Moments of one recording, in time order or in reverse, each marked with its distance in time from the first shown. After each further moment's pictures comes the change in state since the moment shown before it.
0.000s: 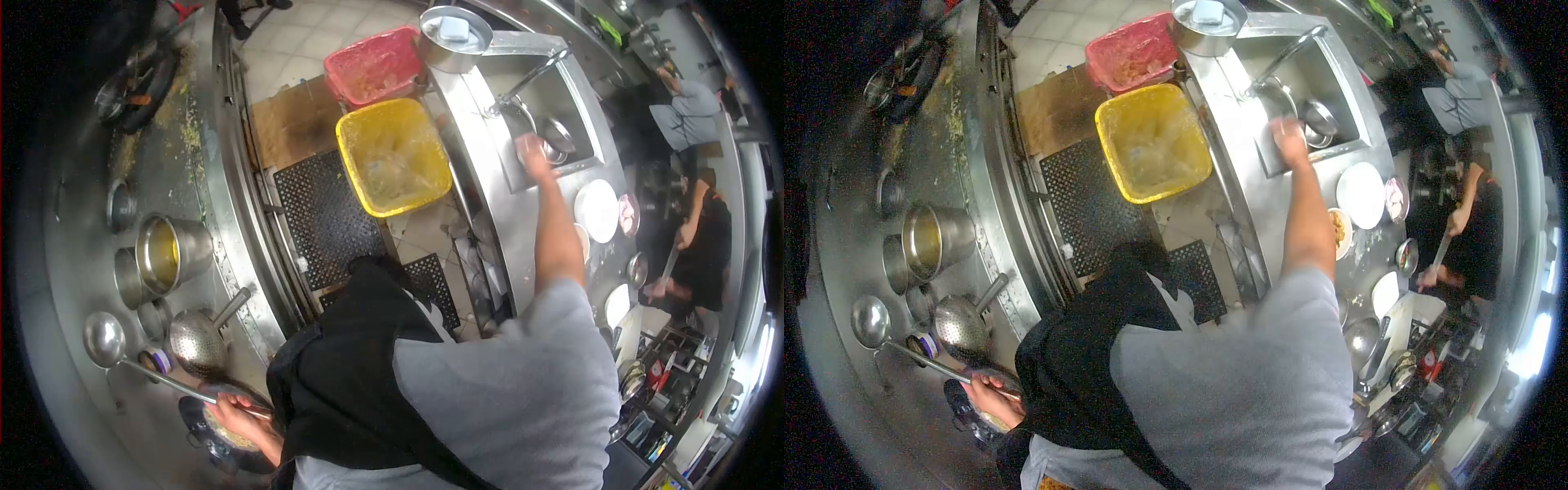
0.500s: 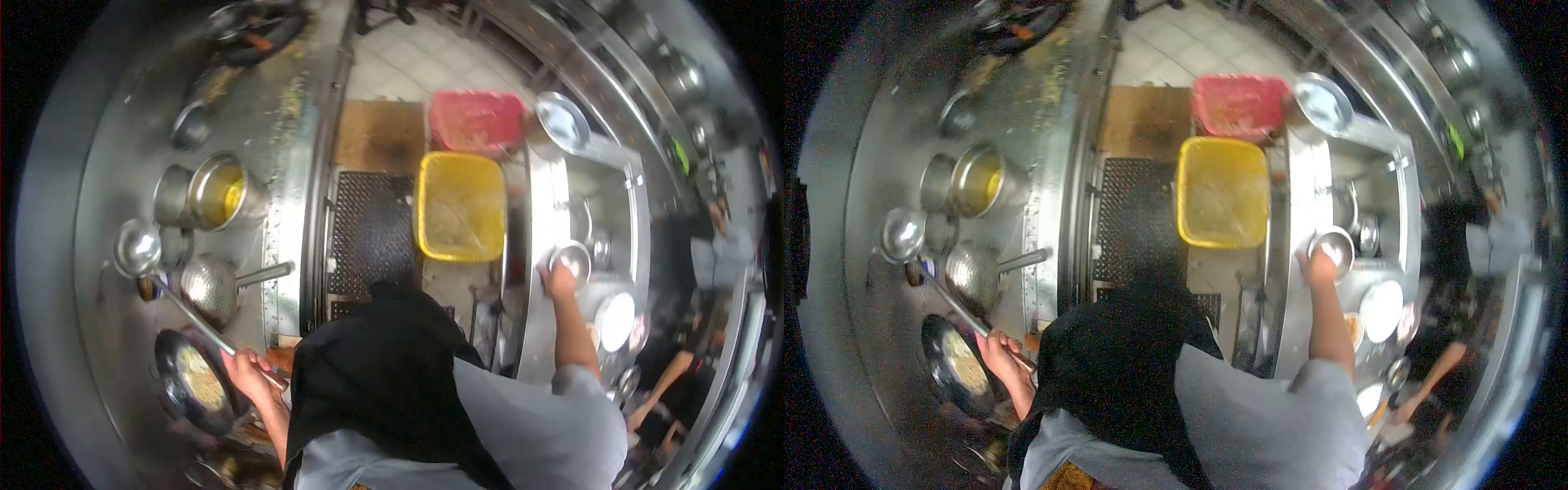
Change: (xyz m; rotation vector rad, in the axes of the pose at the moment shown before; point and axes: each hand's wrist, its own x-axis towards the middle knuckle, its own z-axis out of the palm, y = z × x) left_hand -0.020 -0.004 0.023 -0.195 0.040 -0.060; right_hand -0.117 -0.044 0.037 -1.100 -0.382 -0.354
